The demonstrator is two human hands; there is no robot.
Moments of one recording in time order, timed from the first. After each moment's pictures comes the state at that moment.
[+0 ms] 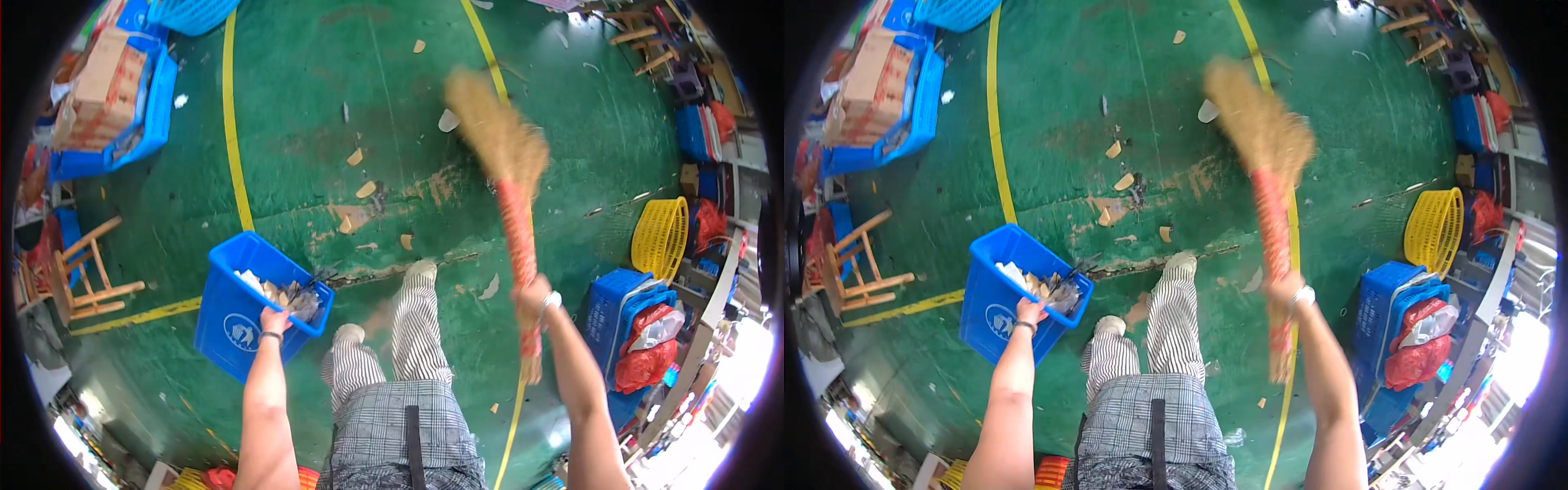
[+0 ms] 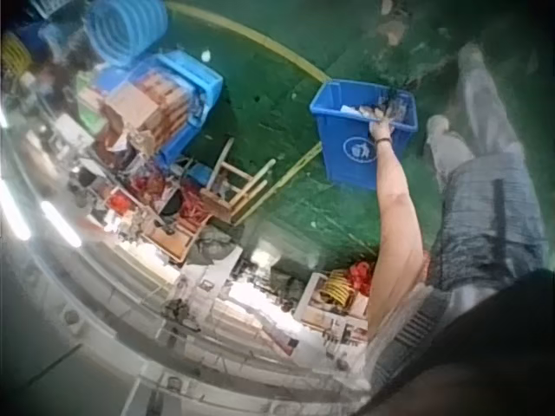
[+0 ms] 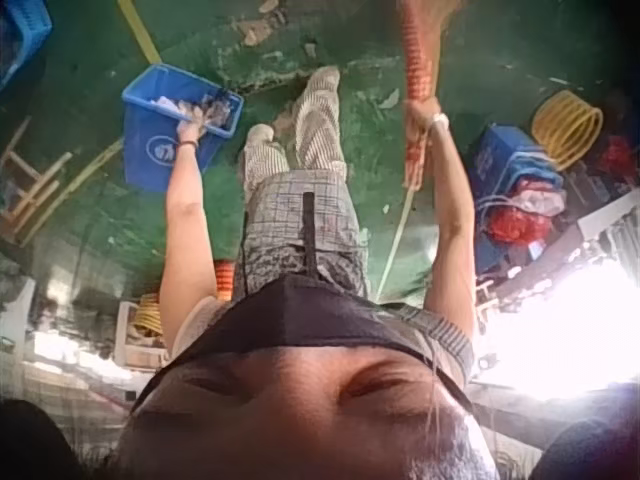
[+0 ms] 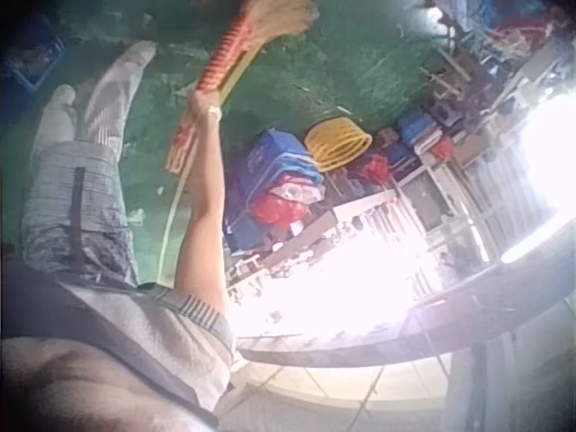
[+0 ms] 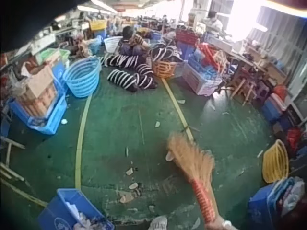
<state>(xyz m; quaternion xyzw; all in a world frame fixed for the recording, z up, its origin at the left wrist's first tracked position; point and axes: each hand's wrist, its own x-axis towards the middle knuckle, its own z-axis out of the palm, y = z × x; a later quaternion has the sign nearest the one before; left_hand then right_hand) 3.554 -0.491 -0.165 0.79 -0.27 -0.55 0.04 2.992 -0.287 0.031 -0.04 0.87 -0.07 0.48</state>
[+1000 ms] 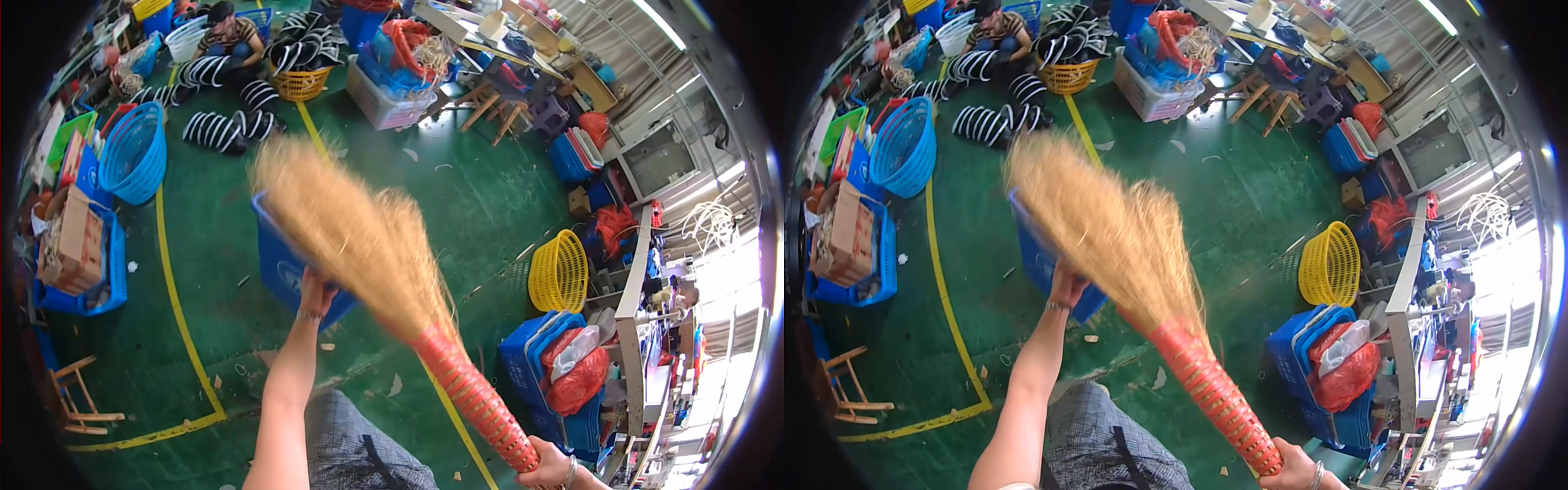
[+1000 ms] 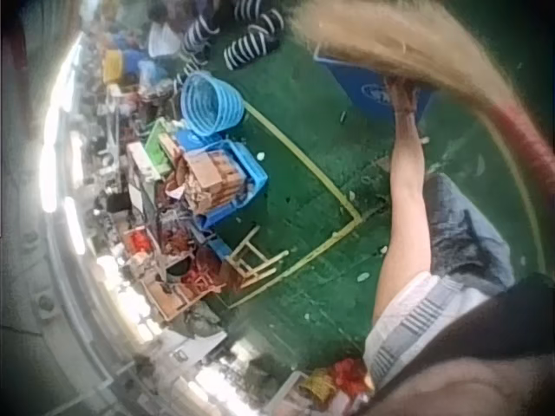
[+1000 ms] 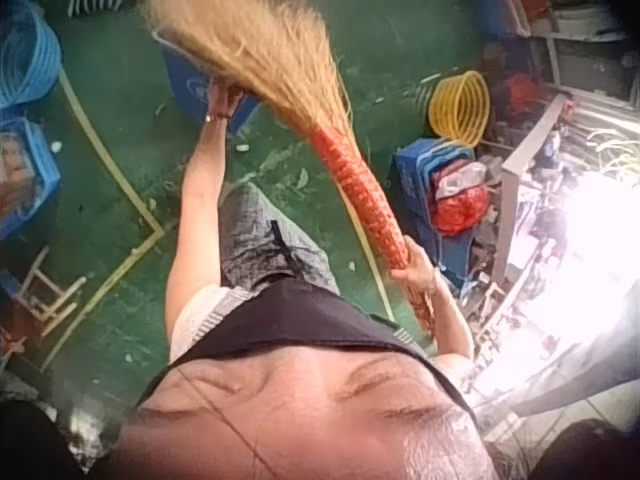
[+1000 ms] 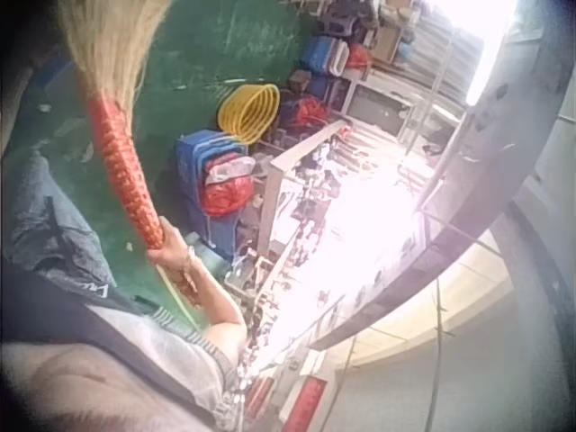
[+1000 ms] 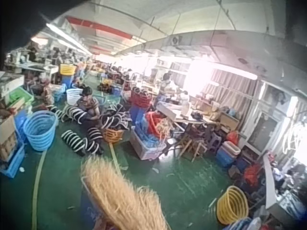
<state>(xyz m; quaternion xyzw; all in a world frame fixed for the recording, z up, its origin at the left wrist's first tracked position) 2.950 -0.567 0.194 0.30 -0.16 -0.90 0.28 2.982 -0.127 0.538 -0.20 0.83 -0.24 0.46</state>
